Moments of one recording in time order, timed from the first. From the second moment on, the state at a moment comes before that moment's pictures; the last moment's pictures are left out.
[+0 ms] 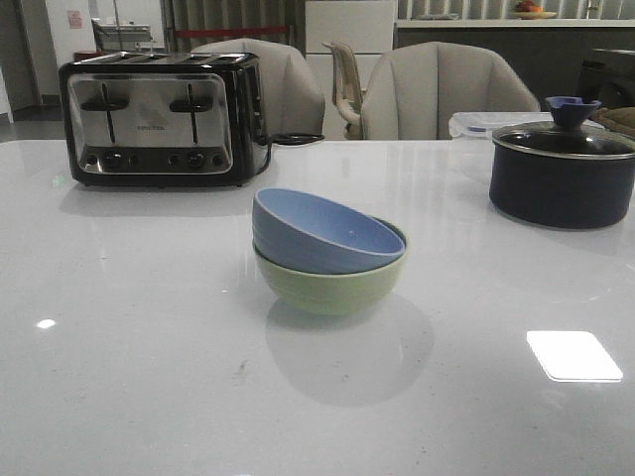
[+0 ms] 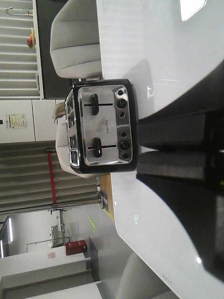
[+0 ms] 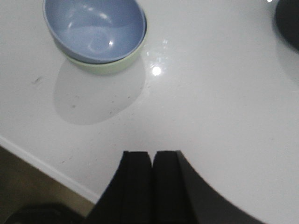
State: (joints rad) left arm -0.07 0.00 0.00 0.01 -0.04 0.06; right arm 0.34 0.76 -0.60 0.08 0.58 -0.08
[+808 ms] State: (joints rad) left arm -0.07 0.00 0.00 0.01 -0.04 0.06; right arm 0.03 -0.01 0.03 0.06 0.13 -0.08
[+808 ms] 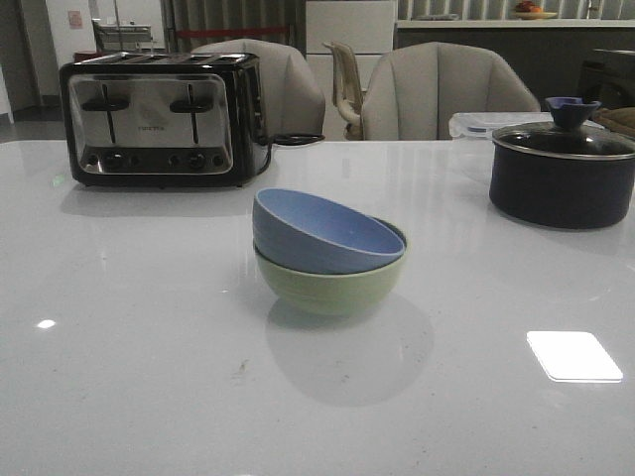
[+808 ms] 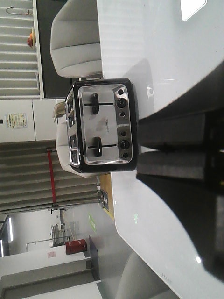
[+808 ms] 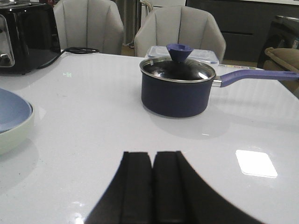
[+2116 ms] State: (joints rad) left arm -0.07 0.00 0.00 0.01 -0.04 0.06; right arm 0.03 -0.01 0.03 0.06 -0.04 -0.08
